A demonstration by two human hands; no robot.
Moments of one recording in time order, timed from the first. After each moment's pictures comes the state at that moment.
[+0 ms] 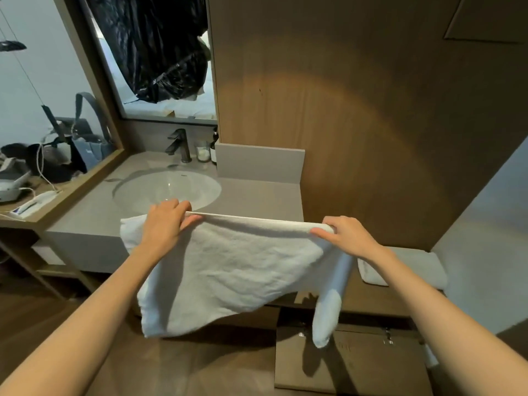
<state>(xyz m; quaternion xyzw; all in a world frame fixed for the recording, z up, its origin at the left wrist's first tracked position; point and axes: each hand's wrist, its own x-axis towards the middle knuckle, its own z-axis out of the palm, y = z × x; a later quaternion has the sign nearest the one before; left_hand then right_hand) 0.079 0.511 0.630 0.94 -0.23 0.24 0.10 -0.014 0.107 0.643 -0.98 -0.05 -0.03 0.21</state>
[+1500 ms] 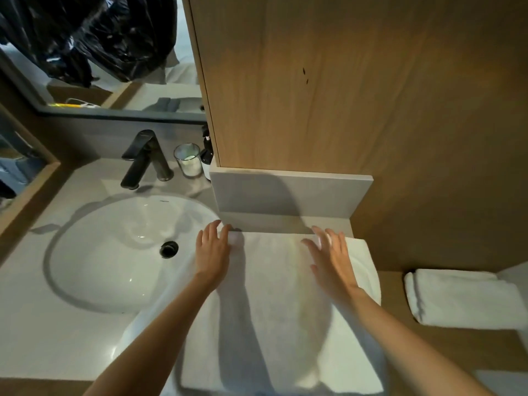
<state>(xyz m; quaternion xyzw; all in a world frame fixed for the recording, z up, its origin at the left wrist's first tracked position) 0.416 0.419 0.474 0.99 -0.13 0.00 0.12 0.322 0.154 0.479 -0.99 0.01 -0.02 0.10</state>
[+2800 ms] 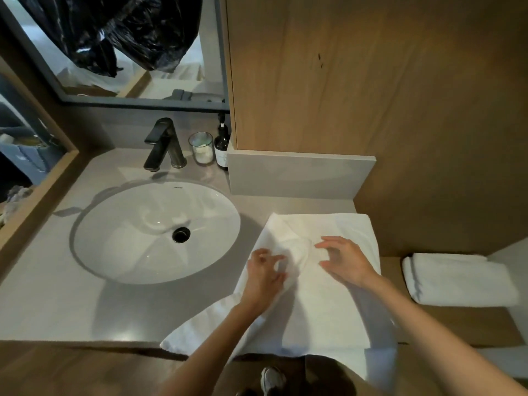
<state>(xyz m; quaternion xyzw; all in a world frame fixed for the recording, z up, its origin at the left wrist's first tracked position) 0.288 0.392 0.476 0.89 -0.15 -0.13 0.40 0.273 0.162 0.496 -0.95 0.10 0.08 0.30</state>
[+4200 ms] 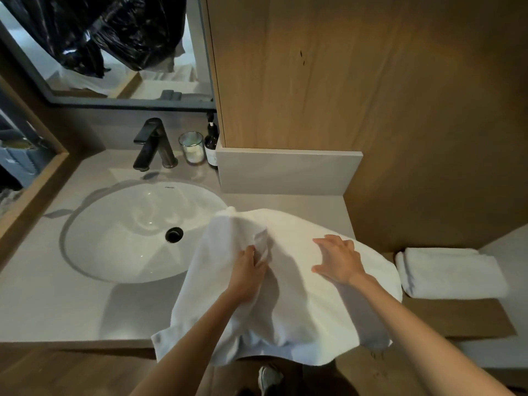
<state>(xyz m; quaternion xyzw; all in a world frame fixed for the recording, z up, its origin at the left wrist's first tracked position) 0.301 0.396 0.478 0.89 -0.06 -0.17 0.42 0.262 0.168 0.501 -0.96 0.16 0.17 0.16</state>
